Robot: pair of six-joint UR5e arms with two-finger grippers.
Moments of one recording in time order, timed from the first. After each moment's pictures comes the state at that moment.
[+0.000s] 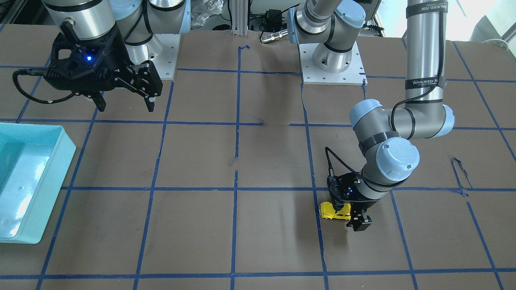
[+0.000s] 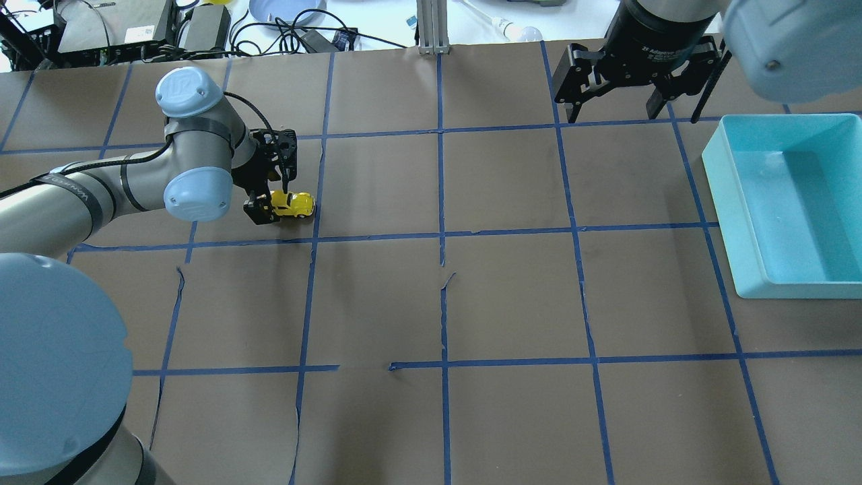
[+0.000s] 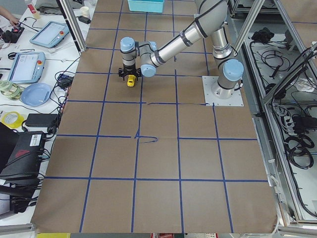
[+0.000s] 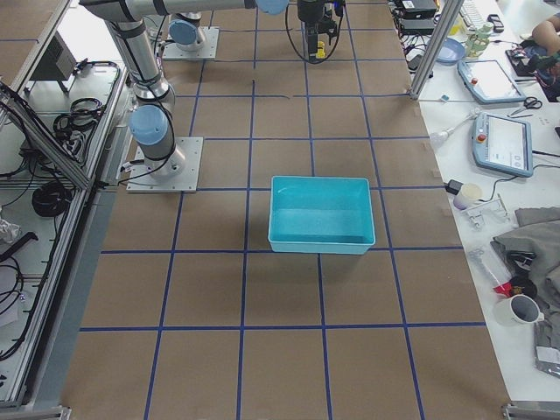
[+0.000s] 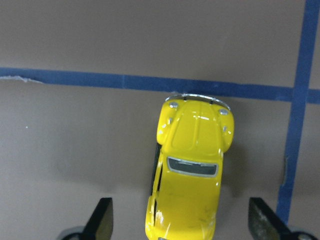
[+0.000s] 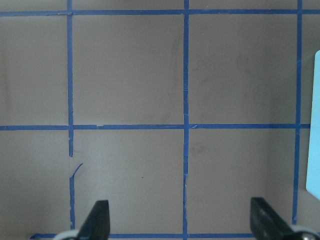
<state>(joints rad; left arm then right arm) -1.45 -2.07 -1.77 -0.82 1.55 1.61 1.64 -1.53 1.49 -1.63 -1.57 0.06</state>
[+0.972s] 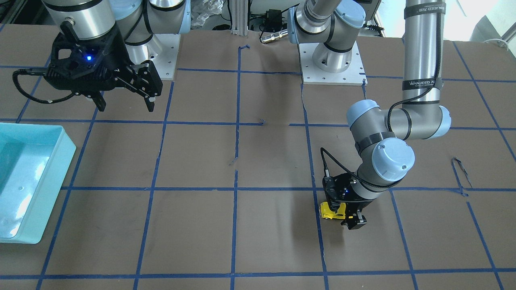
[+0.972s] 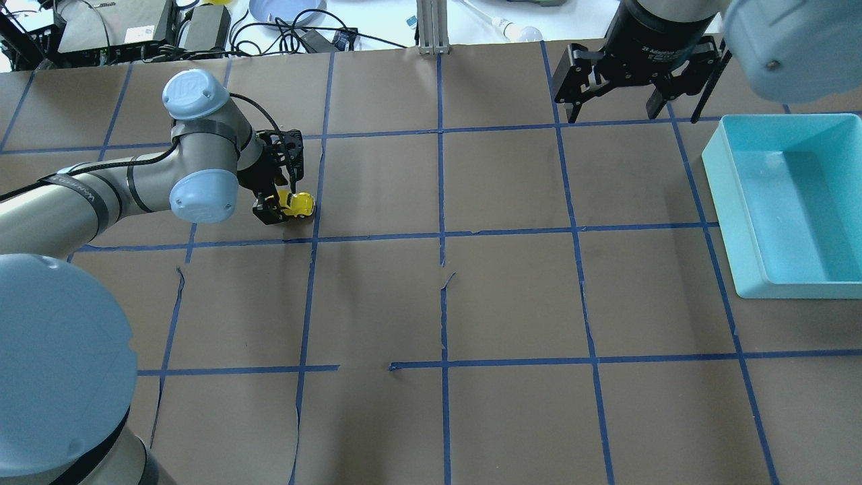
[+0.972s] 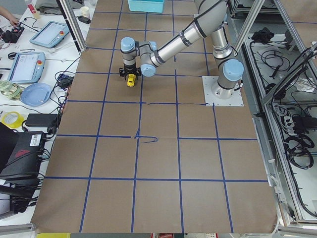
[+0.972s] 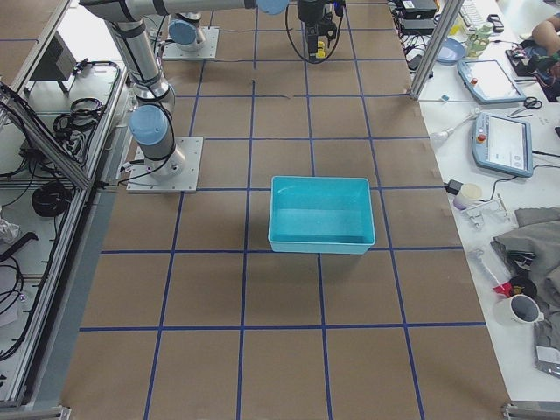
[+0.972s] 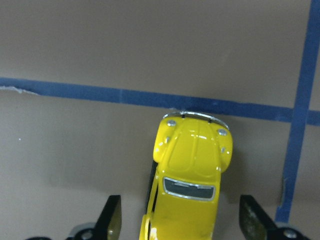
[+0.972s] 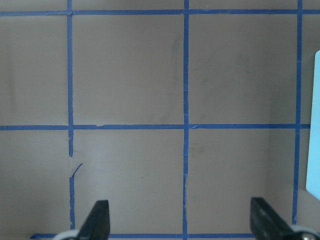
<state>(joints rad) -1.46 -2.08 -1.78 -0.81 1.53 1.57 1.64 -1.53 1.49 -1.63 -1.57 0.06</state>
